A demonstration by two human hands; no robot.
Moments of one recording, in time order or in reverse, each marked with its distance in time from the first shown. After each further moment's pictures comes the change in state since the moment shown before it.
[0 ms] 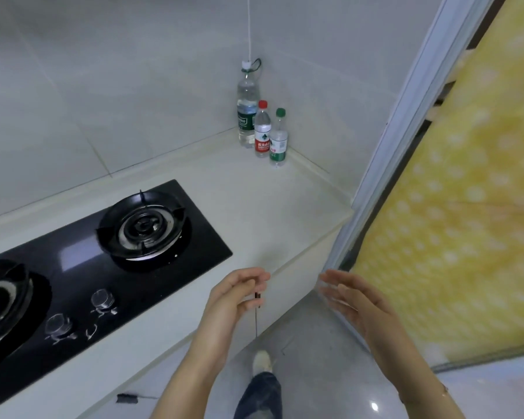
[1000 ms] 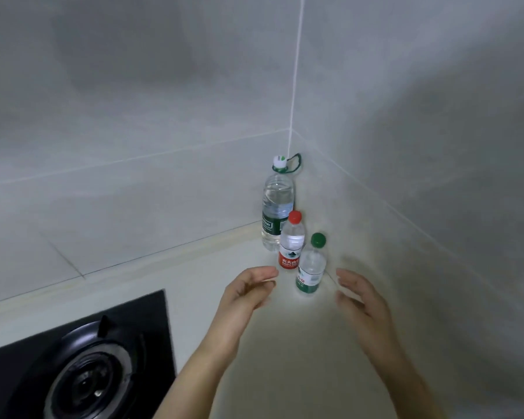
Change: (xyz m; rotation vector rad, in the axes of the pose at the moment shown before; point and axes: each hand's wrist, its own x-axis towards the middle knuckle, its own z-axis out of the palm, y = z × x) left_hand 0.409 0.148 0.034 0.040 0.157 0.159; right_hand 0.466 -0.119 0.027 -0.270 -0.063 -0.279
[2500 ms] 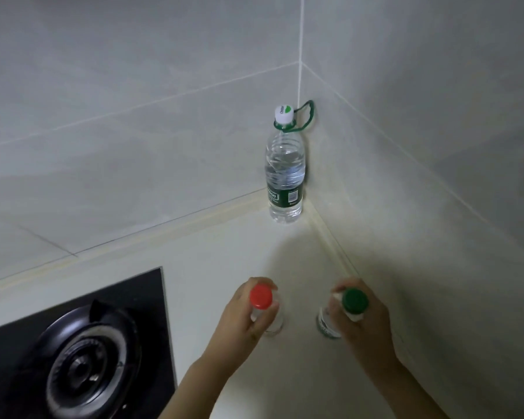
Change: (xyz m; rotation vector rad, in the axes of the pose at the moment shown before) left_hand 0.056 -0.090 -0.006 0.599 -0.020 0.153; right_hand 0.055 0.092 0.015 -0.103 -0.059 -0.258
